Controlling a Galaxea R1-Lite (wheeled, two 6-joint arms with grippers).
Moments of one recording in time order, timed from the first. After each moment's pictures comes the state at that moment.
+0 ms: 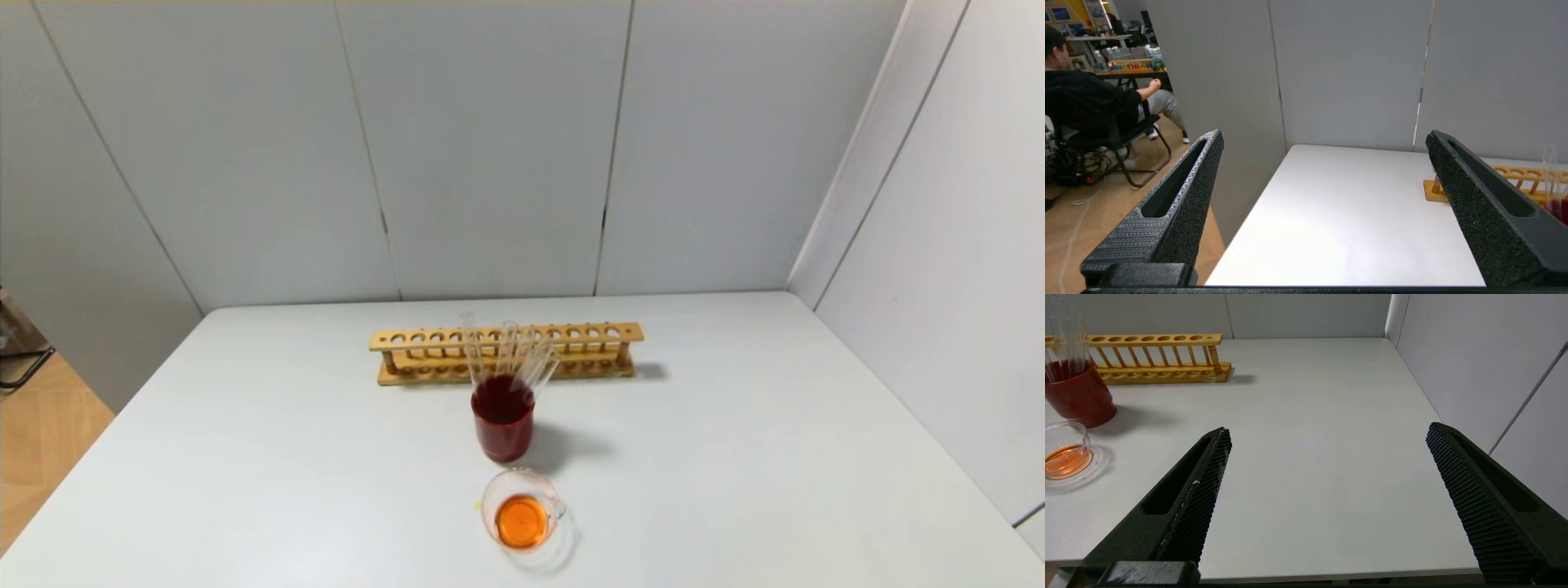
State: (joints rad) left arm 0.01 0.06 -0.44 0.08 0.28 0.08; right arm 0.00 0.00 -0.01 0.01 0.00 0.01
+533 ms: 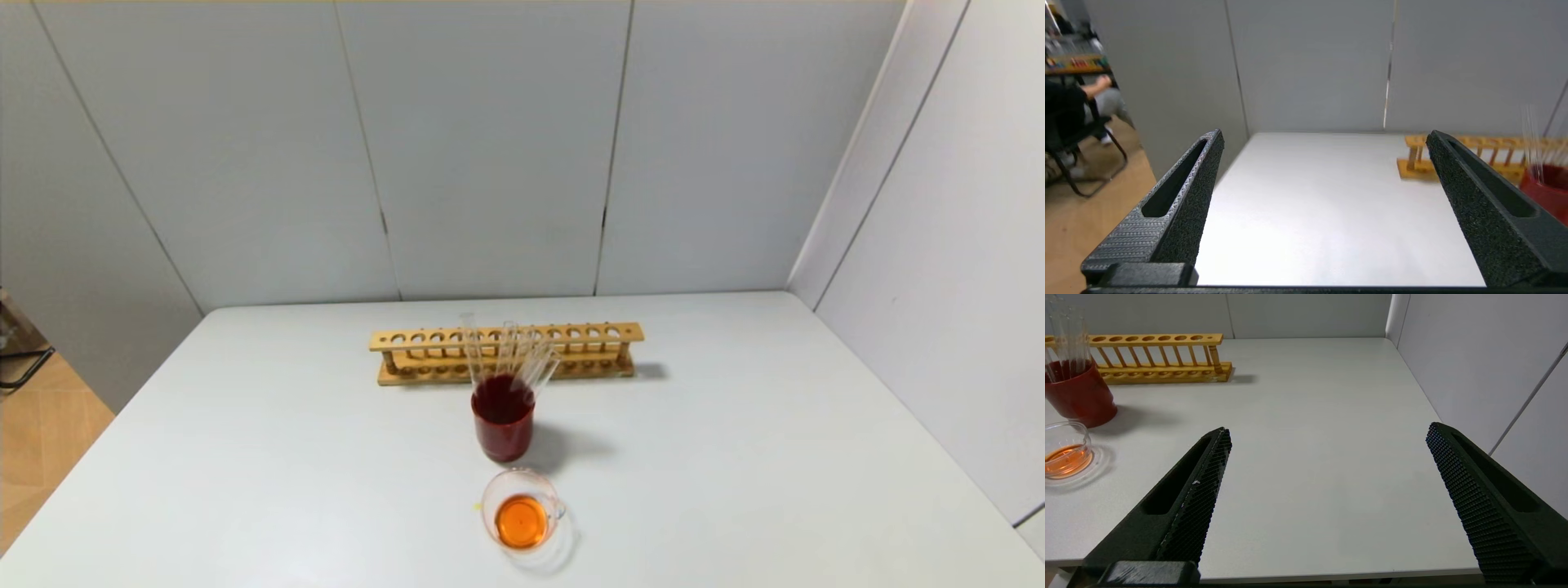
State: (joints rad) left arm 0.01 0.00 -0.01 -0.24 0.16 0.05; right arm 0.00 0.00 -0.01 0.01 0.00 0.01
